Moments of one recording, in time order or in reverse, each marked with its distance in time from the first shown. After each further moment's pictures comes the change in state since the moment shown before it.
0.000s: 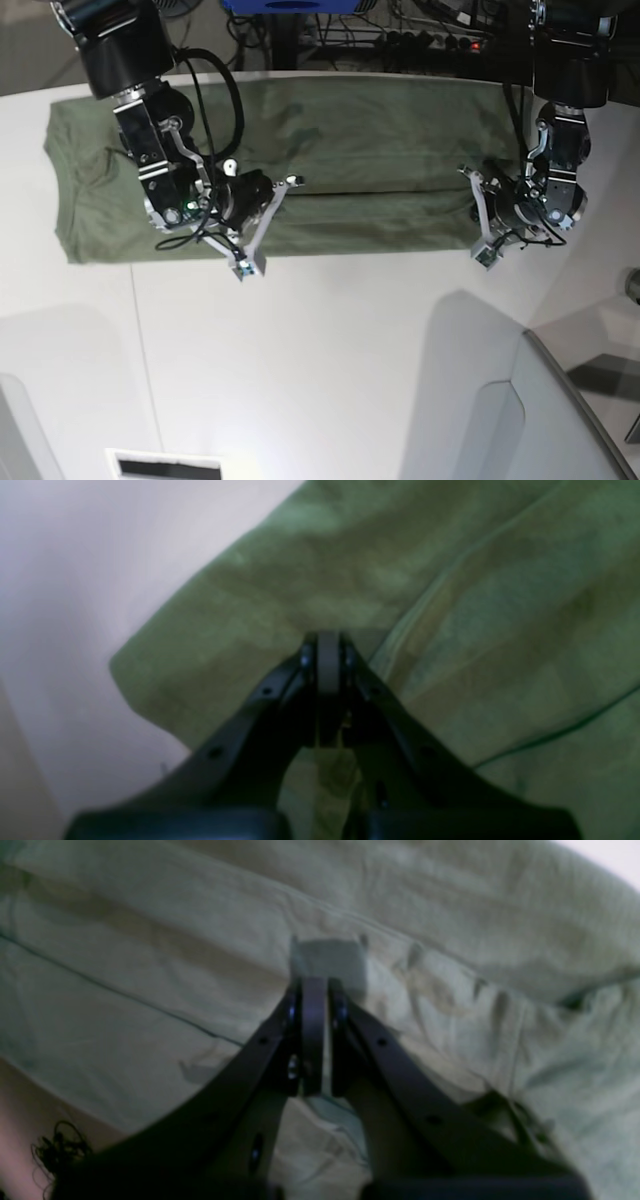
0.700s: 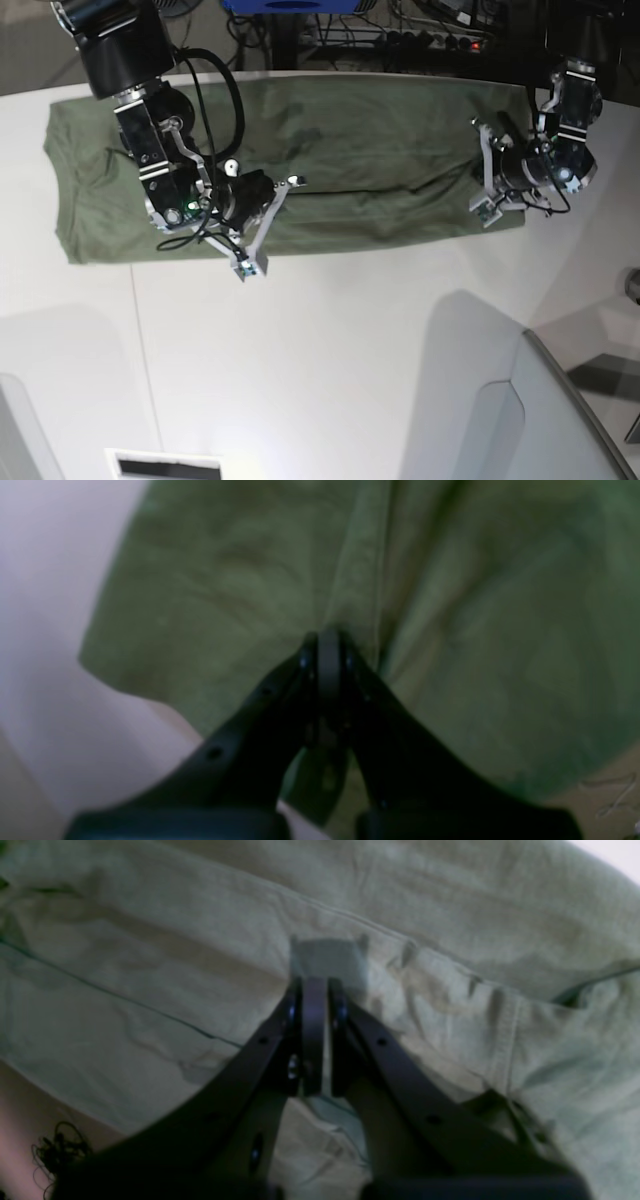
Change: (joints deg) left arm 11.6 -4.4 0.1 11.5 0.0 -6.6 0.0; right arm 0.0 -0.1 0.0 0.0 0.0 0.0 0.0
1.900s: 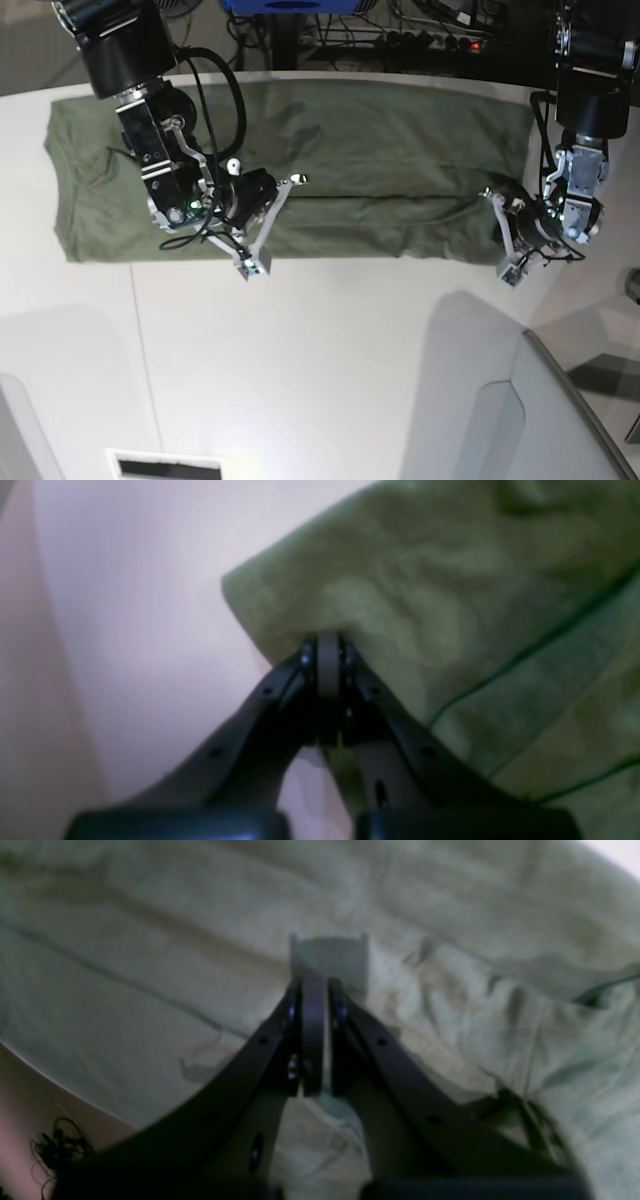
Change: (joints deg) left arm -19.6 0.2 5.0 -25.4 -0.1 11.4 -11.7; right arm 0.0 -0.1 -0.5 0.0 0.0 0.2 -0.1
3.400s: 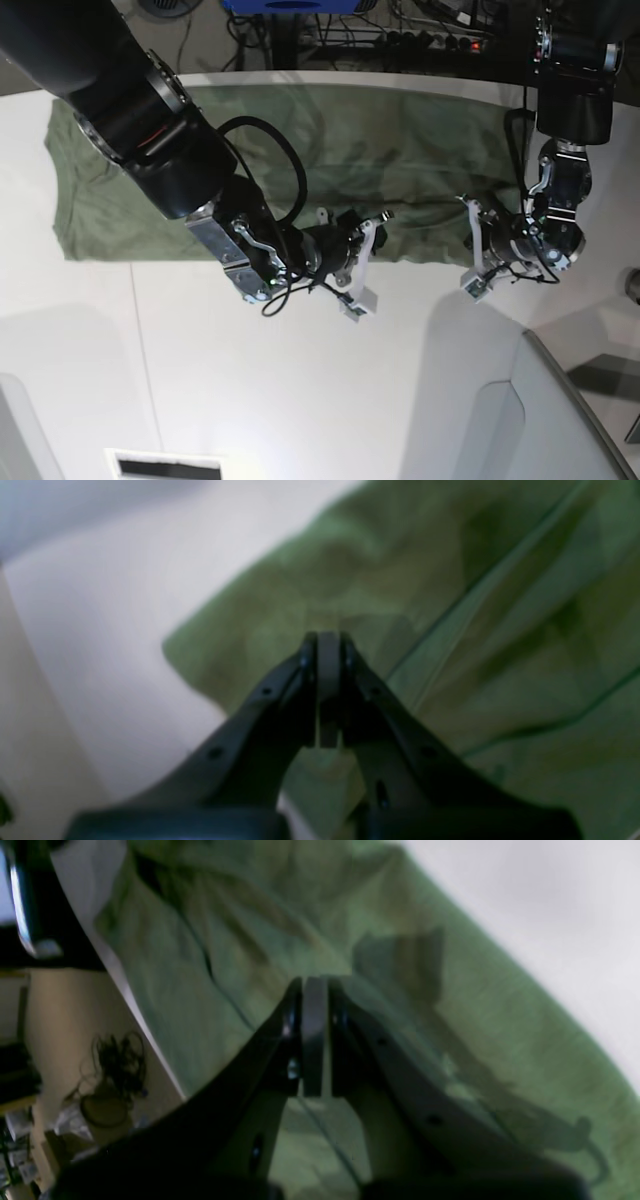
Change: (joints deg) left arm 0.1 4.1 -0.7 11.0 -0.7 -9.6 14.7; right arm 24.7 -8.3 -18.8 -38.3 22.9 18.5 16.0
